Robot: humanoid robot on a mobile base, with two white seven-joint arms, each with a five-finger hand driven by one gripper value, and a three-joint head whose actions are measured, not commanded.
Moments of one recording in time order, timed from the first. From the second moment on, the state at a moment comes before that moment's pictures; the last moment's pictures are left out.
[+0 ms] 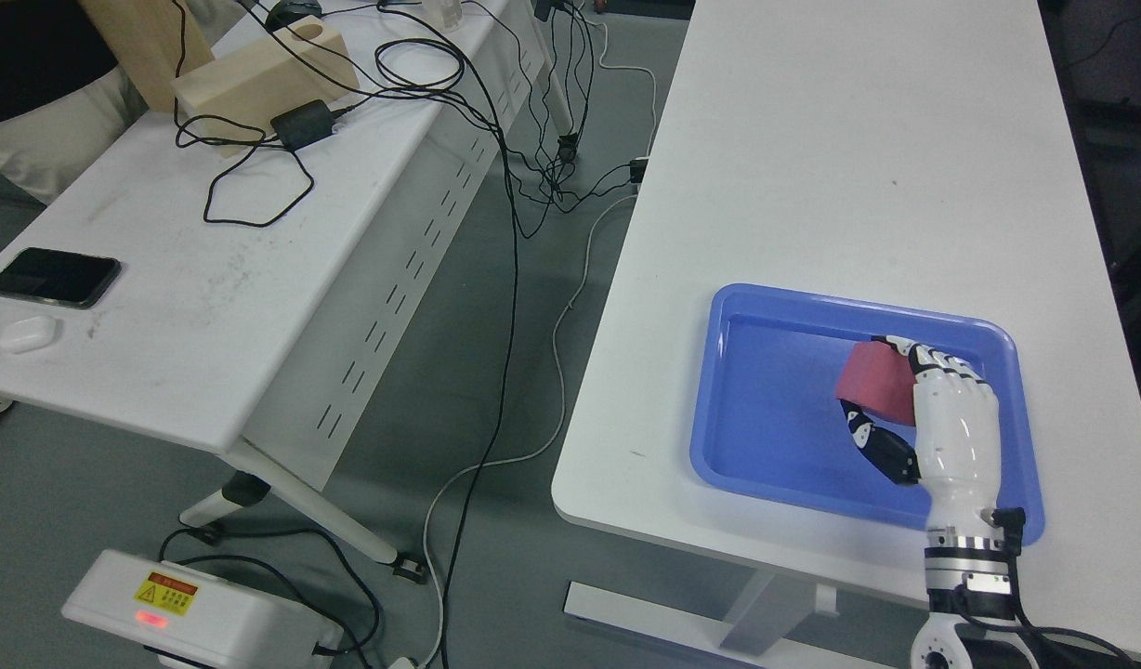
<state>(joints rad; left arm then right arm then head) -0.07 0.00 0.09 0.00 0.00 -0.10 -0.08 0.15 0.00 0.09 -1.72 1.06 -0.12 -0.24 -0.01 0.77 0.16</state>
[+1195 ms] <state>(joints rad) -0.07 0.00 0.09 0.00 0.00 -0.10 -0.08 0.15 0.00 0.10 -1.72 0.59 -0.11 -0.09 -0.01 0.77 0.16</state>
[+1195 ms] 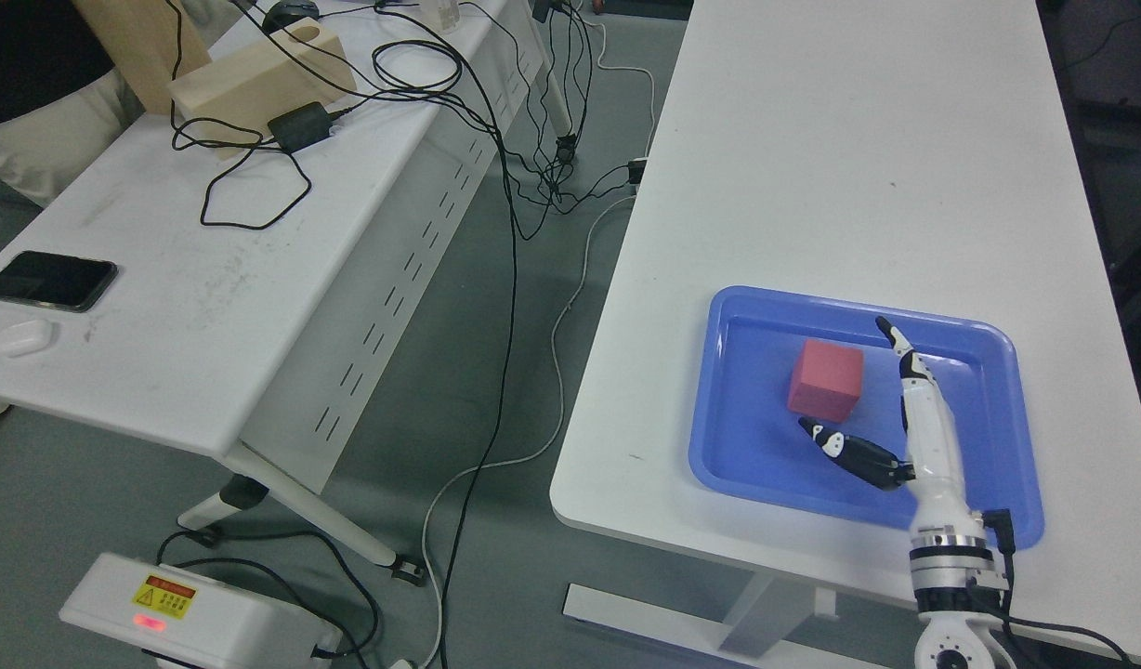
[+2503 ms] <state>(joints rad) -0.07 0.00 0.09 0.00 0.00 -0.10 -0.08 0.16 0.00 -0.03 -1.72 0.15 -0.08 -0.04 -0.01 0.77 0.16</state>
